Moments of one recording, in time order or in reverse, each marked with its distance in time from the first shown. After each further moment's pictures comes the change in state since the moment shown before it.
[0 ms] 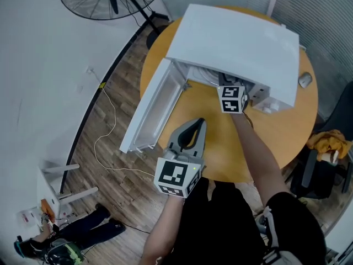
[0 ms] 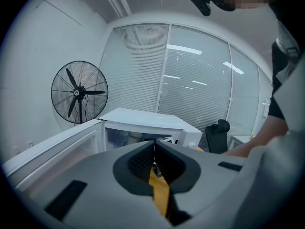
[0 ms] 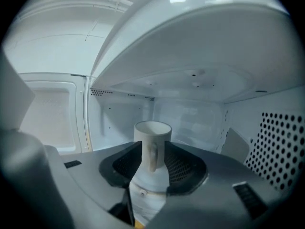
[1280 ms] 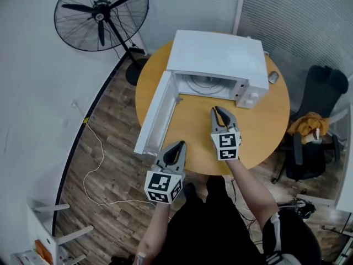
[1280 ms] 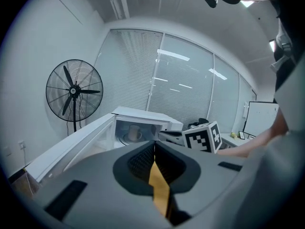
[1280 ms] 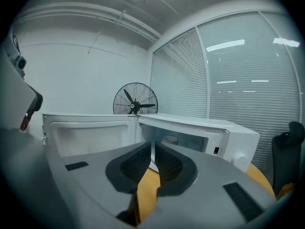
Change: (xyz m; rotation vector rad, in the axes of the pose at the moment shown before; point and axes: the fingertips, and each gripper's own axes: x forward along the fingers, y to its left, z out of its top) left arm -0.133 0.042 -0.049 0.024 -0.020 -0.184; right arm -0.216 0.105 0.052 0.026 -0.084 -0.076
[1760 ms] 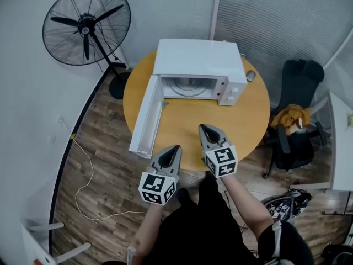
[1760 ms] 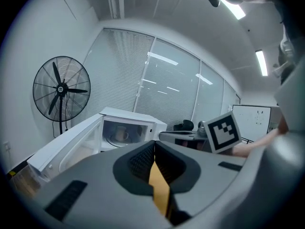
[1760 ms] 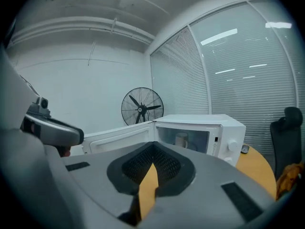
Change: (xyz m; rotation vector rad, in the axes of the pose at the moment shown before) left arm -0.037 -0.030 -0.005 0.020 -0.026 -0.171; right arm -0.101 0.058 0.025 0.134 0.020 0.078
